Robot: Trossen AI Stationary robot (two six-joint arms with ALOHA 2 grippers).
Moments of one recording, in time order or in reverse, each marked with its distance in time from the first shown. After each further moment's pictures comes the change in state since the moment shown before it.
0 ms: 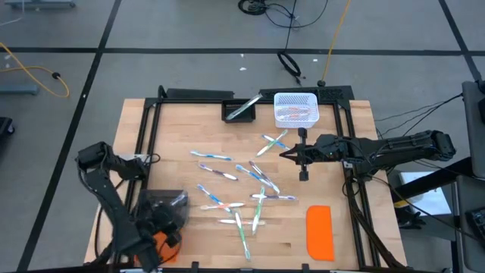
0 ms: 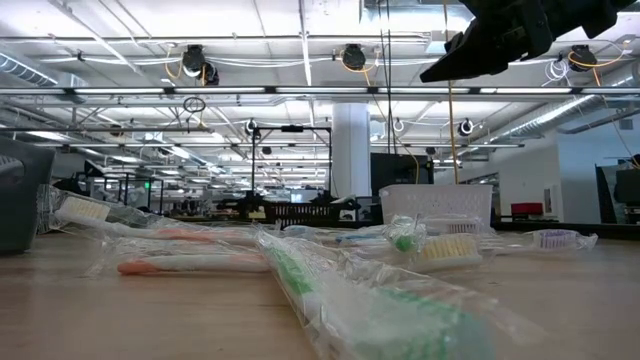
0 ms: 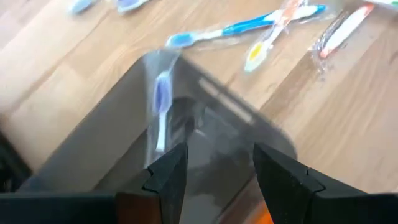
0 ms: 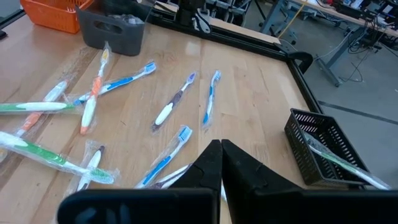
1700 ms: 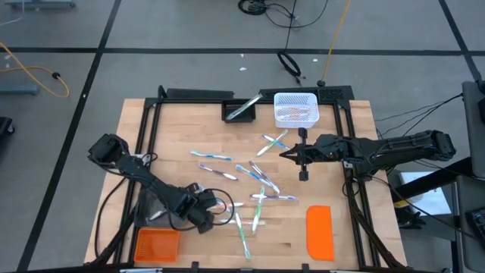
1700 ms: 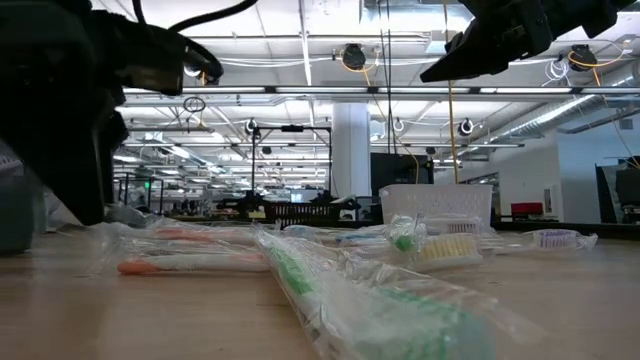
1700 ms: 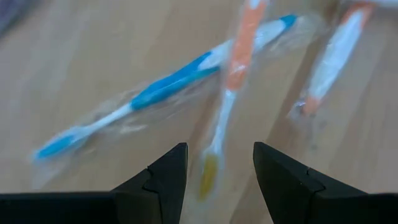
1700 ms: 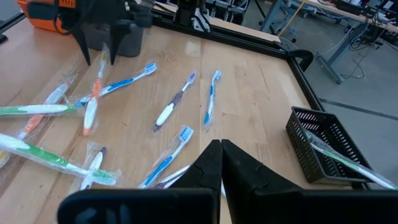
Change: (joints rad) left arm 0.468 0.002 -0.265 0.780 0.254 0.832; right arm 0.000 0.000 0.000 -0.001 0.000 0.018
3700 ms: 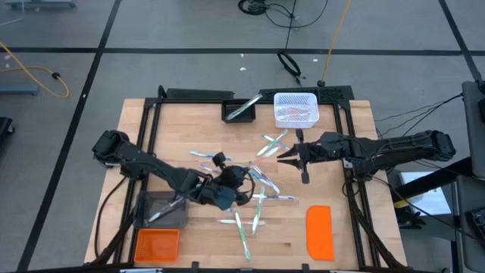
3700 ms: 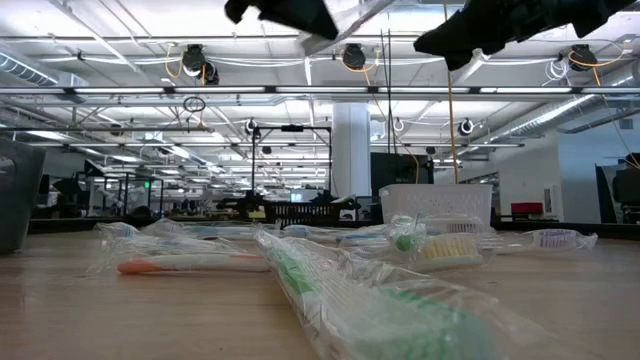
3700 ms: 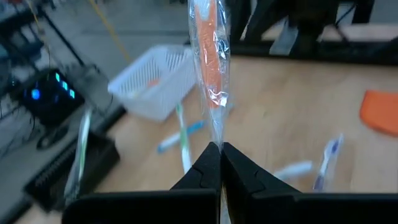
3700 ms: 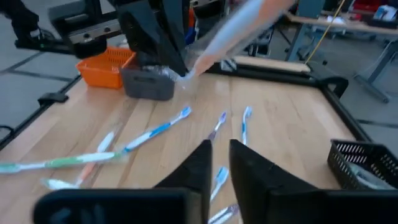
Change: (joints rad) left arm 0.180 -0.001 0.310 0.363 -0.680 0.662; right arm -0.007 0.001 0.000 0.142 -0.160 0.114
